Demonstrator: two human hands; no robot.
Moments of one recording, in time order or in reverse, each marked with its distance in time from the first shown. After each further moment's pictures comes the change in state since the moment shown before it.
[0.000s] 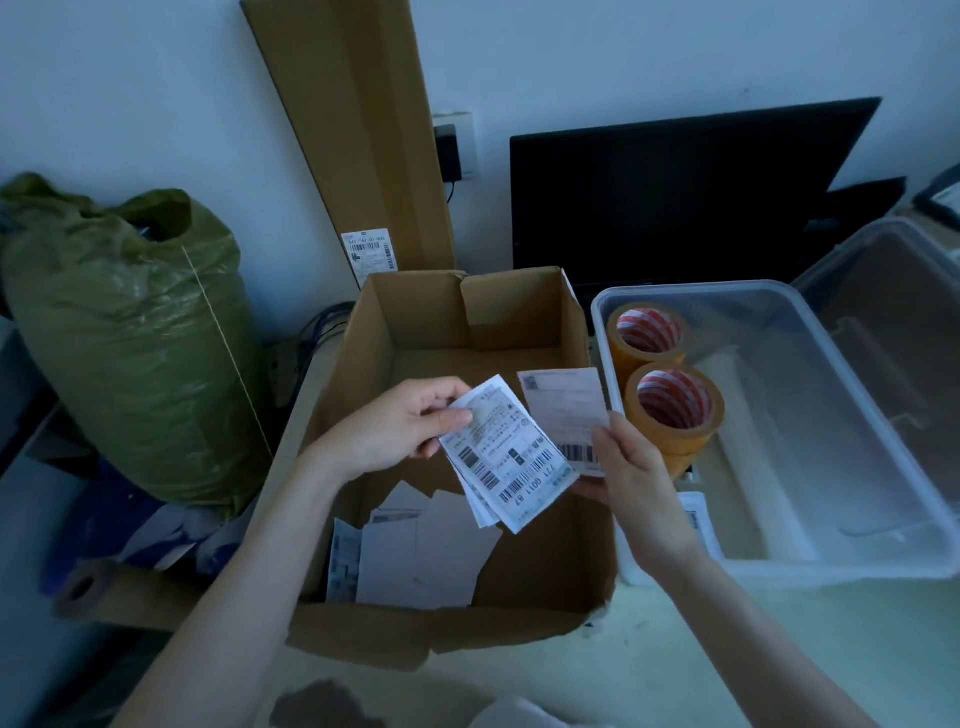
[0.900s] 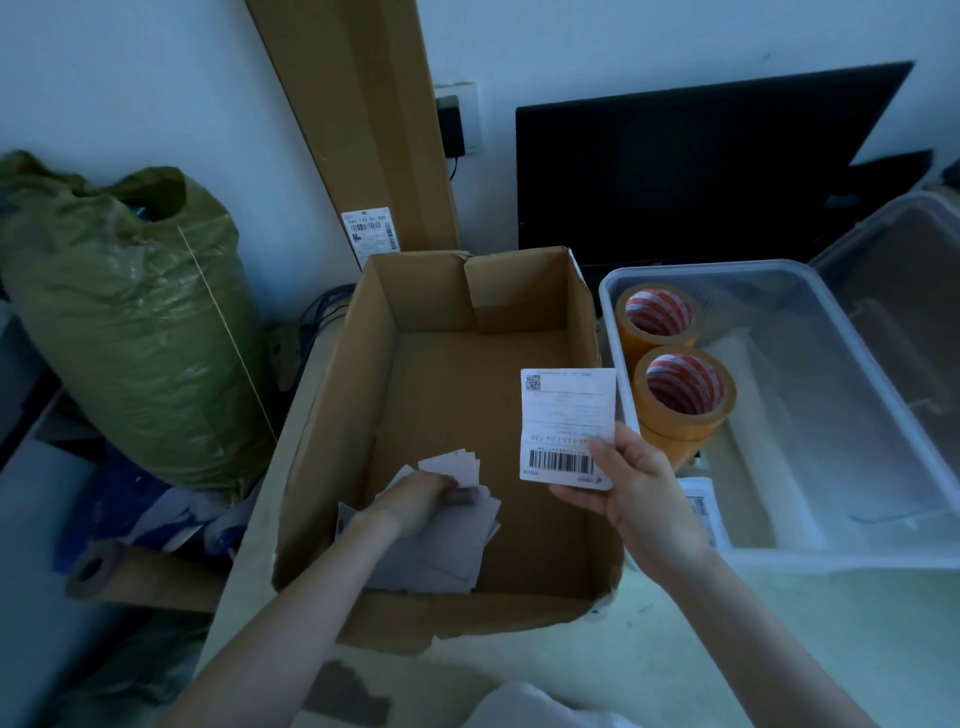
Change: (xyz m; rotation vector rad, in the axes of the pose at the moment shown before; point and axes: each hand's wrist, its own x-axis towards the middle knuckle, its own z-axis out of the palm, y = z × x) left_hand 0.021 -0.164 0.084 0.758 -0.148 -0.312; right_hand -0.005 0.012 -0.003 0.226 -0.029 0.149
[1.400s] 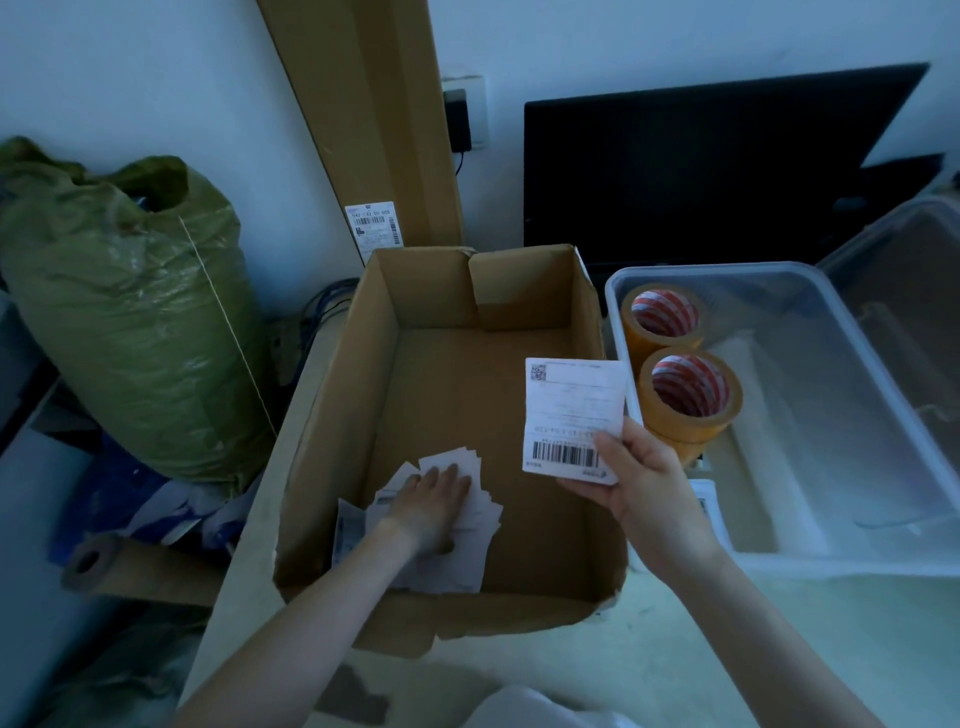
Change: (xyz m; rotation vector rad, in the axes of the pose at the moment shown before) left_hand -0.017 0.037 -0.011 0.267 -0.094 0.039; right_hand 0.002 -0.003 0.002 0.002 -0.007 -0.044
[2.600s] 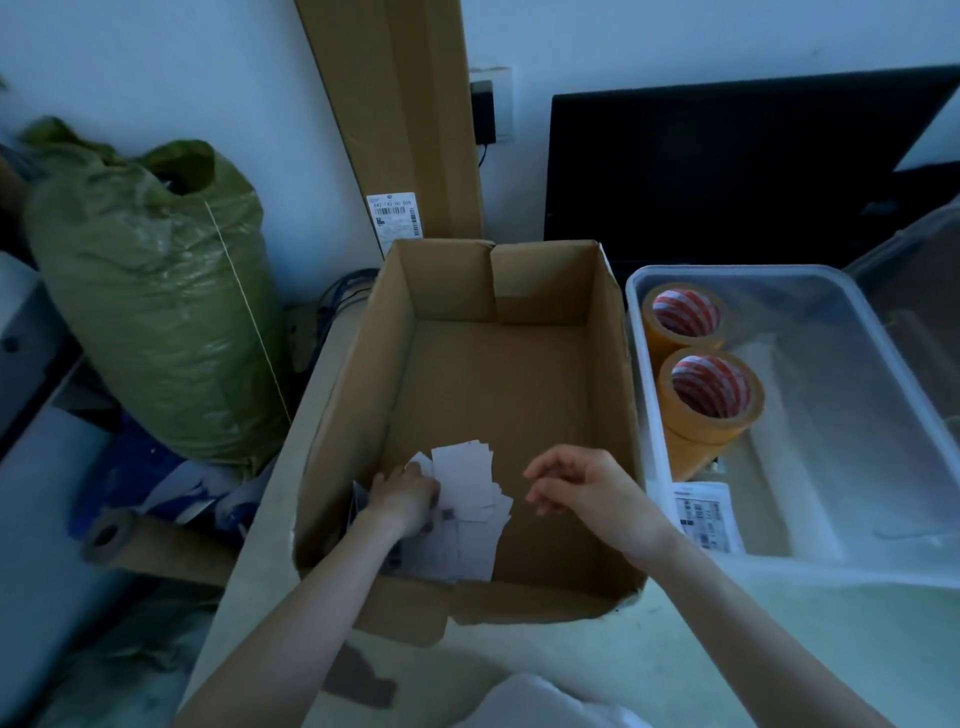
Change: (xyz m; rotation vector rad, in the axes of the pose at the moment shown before) left_hand -0.002 -0.028 0.011 -0.192 -0.056 -0.266; right_hand 0.015 0.020 0.016 -0.689 -0.313 0.012
